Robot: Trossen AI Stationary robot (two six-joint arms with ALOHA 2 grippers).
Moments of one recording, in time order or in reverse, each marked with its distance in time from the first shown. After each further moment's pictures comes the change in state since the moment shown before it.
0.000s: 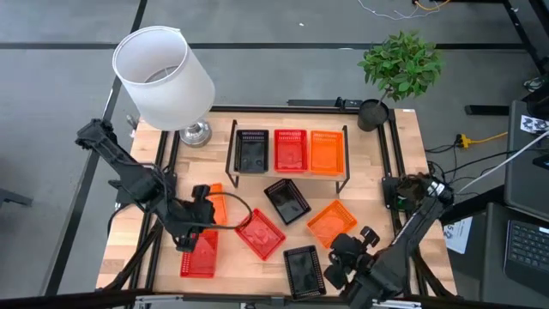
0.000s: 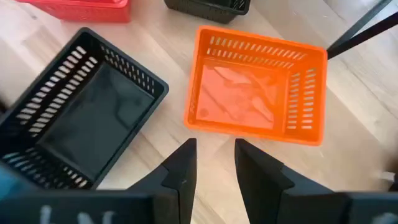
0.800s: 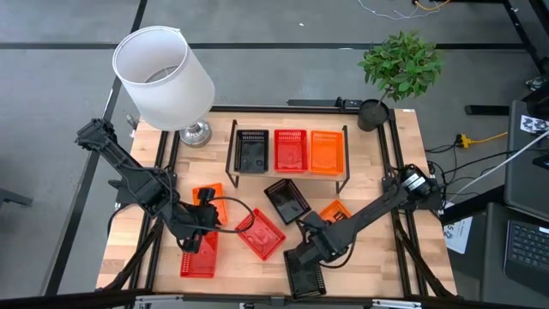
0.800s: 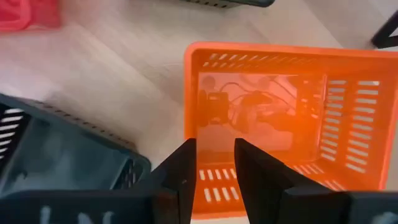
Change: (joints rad) left arm -0.002 -0.001 -0.115 0.141 -0.043 0.084; right arm -0.302 0.062 -0.164 0.249 -0.244 -0.210
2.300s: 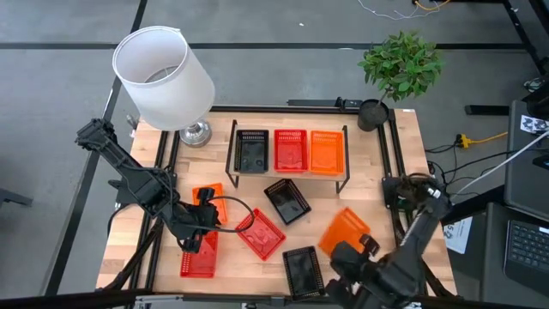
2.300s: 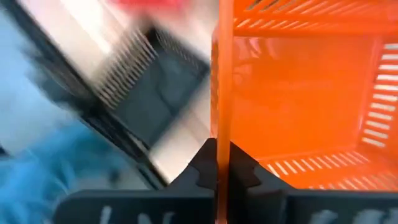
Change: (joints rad) left arm 0.000 0.001 0.000 0.000 0.002 -0.027; right arm 0.318 -0.002 0.460 -0.311 0.218 0.136
